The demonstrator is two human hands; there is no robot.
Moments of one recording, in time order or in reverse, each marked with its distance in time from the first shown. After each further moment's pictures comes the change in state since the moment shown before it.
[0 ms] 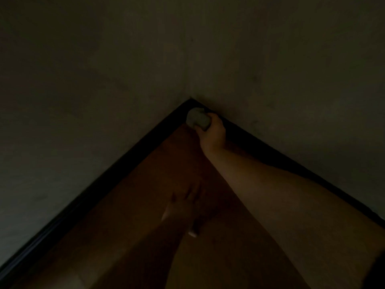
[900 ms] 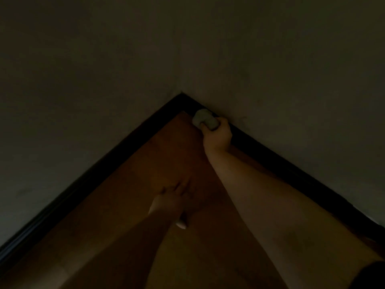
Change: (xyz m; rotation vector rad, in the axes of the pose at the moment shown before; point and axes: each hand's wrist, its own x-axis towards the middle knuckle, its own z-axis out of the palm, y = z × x) left_hand 0.005 -0.006 0.006 0.110 0.034 0.014; right_hand -0.009 0.025 -0.031 0.143 0.212 0.149
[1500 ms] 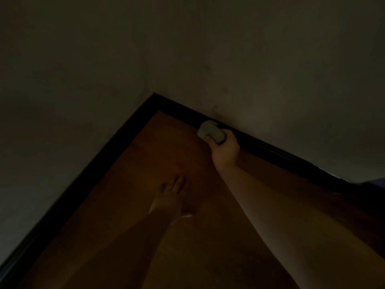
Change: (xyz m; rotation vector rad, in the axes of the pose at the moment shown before) left_hand -0.003 0.018 0.006 0.005 0.115 0.093; right_hand -0.042 0.040 -0.092 -0.064 0.123 -0.002
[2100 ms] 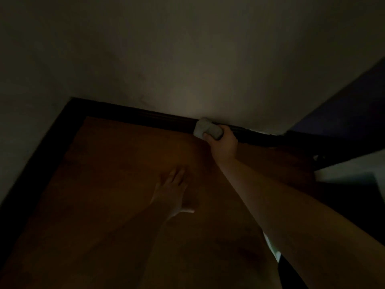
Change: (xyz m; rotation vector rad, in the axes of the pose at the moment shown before) left_hand 0.042 0.110 0.003 0.080 -0.002 0.326; right_hand -0.014 0.046 -0.155 -0.030 0.220 0.102
